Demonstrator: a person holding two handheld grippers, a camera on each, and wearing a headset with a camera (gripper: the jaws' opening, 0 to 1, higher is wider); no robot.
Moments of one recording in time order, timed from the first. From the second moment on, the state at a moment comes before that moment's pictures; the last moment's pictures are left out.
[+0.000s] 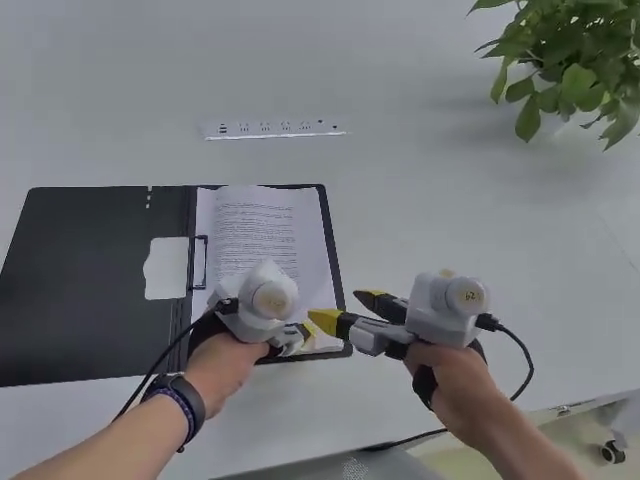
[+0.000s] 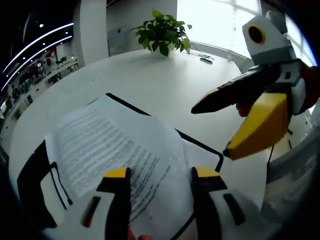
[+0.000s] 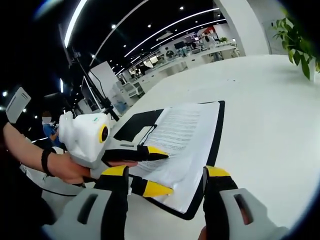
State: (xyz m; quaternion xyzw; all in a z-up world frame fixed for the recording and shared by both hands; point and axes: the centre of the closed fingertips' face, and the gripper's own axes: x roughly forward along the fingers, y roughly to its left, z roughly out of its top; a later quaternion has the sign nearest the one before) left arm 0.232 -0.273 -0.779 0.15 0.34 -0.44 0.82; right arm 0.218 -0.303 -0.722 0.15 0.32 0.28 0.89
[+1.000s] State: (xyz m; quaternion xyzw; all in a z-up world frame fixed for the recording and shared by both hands) left arm 0.222 -0.275 -0.770 0.13 0.34 -0.45 0.81; right arm 0.230 -0.297 -0.751 0.26 0.34 0.28 0.86
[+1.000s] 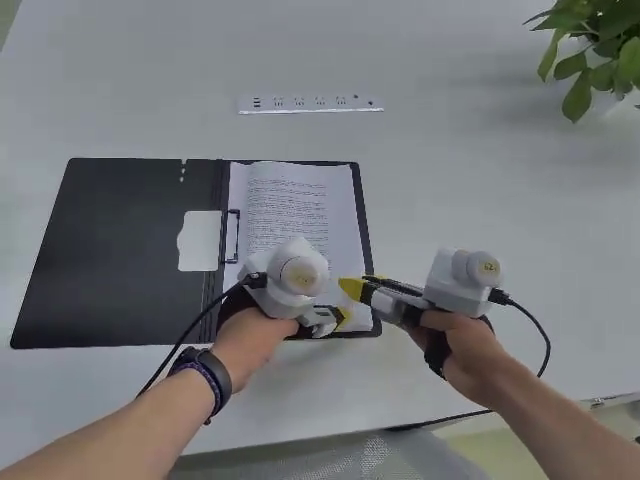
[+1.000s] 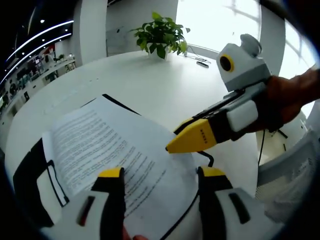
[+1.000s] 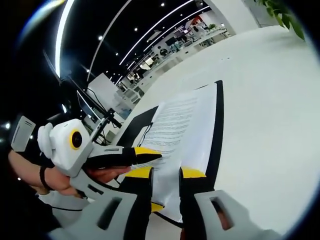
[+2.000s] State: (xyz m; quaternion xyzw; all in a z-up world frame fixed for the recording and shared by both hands) left arm 0.221 -0.205 -0.725 0.07 0.31 -0.40 0.86; right arm 0.246 -0.259 -0.709 0.28 0.30 0.31 0.86
